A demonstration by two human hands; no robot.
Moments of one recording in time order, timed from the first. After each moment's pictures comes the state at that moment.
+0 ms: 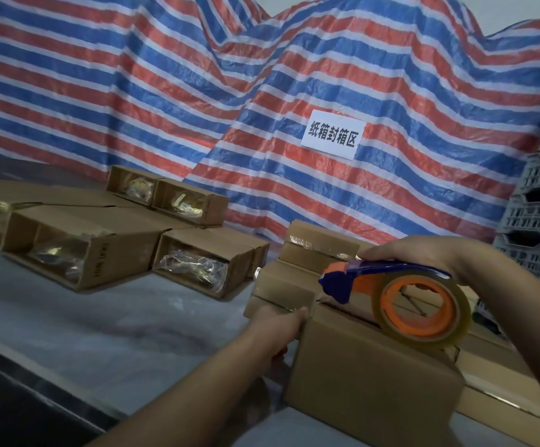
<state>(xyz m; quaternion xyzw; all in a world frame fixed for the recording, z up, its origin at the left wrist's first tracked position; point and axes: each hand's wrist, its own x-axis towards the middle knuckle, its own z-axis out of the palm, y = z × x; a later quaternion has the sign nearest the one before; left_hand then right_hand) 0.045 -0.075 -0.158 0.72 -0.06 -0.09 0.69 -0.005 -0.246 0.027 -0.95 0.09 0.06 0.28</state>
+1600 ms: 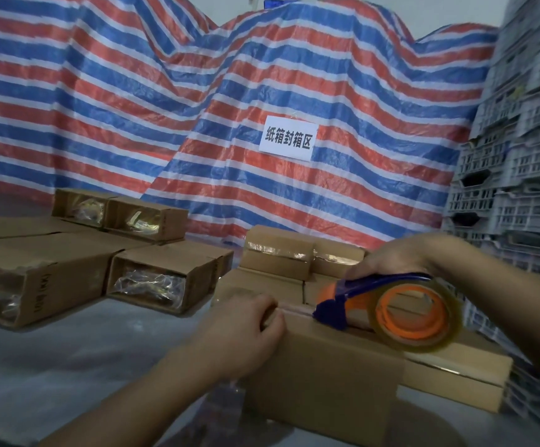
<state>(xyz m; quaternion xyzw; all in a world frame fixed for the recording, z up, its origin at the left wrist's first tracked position) 0.017 -0.063 -0.132 0.86 -0.34 0.23 0.30 -0.035 -0.289 0.035 -0.97 0.13 0.12 0.15</state>
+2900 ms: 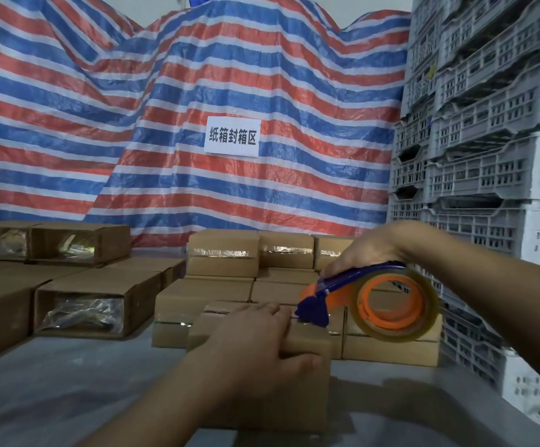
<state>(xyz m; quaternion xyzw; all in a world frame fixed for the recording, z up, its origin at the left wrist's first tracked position) -0.018 -0.151 -0.111 0.88 -0.44 0.17 0.04 -0.078 -0.340 0.031 -0.97 0.15 0.14 0.15</state>
